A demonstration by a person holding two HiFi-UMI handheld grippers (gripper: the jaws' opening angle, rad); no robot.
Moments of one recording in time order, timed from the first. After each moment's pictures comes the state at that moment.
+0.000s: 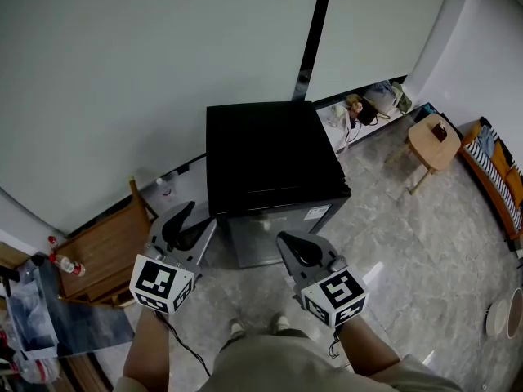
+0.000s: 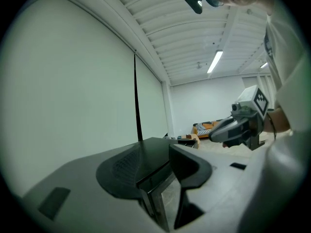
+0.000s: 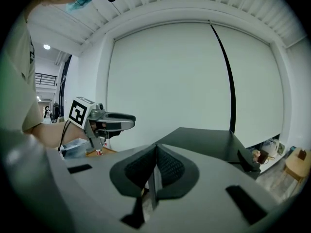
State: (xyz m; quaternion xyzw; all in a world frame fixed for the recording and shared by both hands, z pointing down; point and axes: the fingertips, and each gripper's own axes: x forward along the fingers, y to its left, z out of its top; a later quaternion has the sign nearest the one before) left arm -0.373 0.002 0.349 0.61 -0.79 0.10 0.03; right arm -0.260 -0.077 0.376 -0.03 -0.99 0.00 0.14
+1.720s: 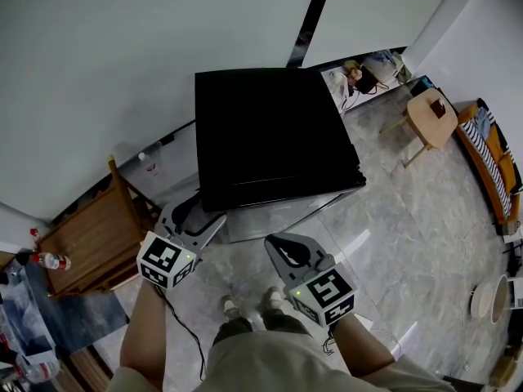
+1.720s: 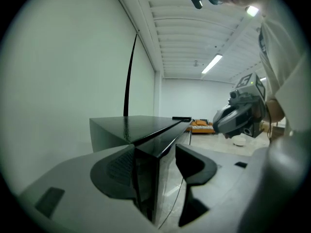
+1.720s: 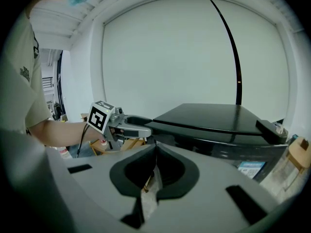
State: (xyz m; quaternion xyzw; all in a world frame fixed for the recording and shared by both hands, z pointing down) left arm -0.421 -0.045 0.482 0.68 -0.71 0.09 0.12; right arm -0.304 -0.068 0.463 -0.05 -0.97 0.04 0.25
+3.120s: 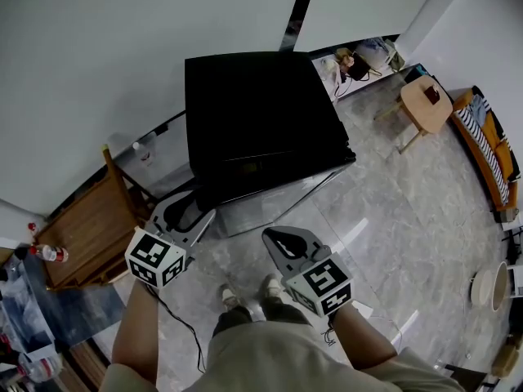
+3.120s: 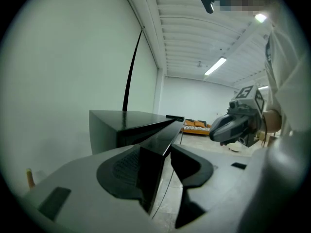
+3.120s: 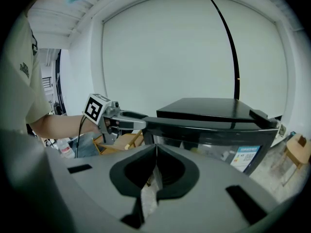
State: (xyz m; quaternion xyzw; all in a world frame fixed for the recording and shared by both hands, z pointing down) left arm -0.383 -0.019 0.482 0.68 -0.71 0.07 0.16; right arm -0.263 -0.055 0.476 -0.05 -0.96 0.04 0.27
